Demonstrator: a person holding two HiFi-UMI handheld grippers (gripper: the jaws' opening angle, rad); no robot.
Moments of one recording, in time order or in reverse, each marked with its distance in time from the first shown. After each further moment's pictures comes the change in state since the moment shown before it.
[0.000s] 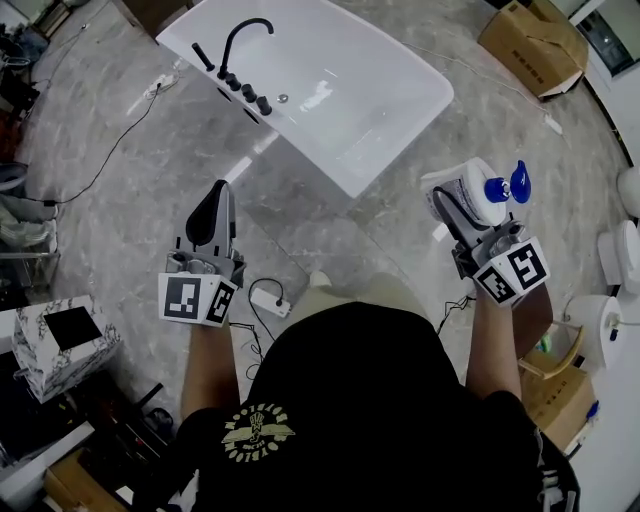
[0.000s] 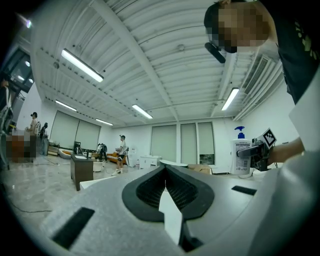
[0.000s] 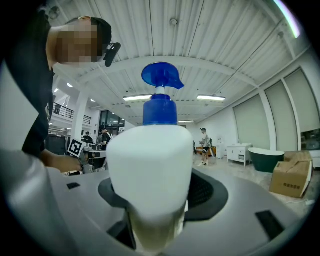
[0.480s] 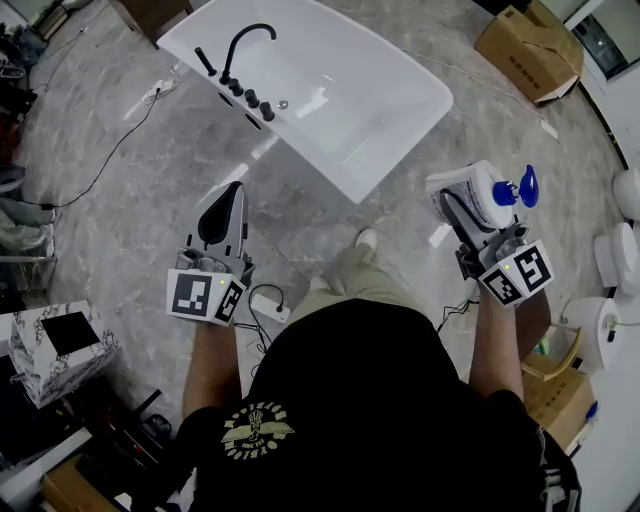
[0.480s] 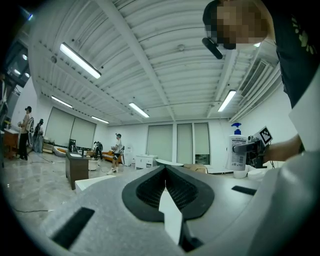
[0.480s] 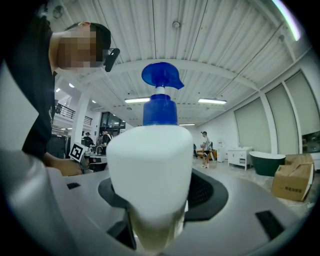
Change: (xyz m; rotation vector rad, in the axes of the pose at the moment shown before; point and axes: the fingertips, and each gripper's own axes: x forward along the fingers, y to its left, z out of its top) left arm 0.002 0.002 -0.009 -0.012 0.009 -0.058; right arm 0.004 0.010 0.013 -0.013 -0.033 -0.001
